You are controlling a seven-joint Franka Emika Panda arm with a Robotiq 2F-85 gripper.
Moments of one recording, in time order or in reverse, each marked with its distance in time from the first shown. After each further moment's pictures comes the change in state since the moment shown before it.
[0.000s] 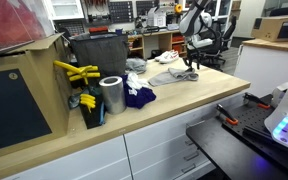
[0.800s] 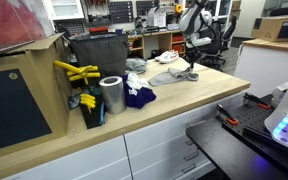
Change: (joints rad) arm 0.004 -0.026 0.004 -0.012 0.000 0.074 -0.001
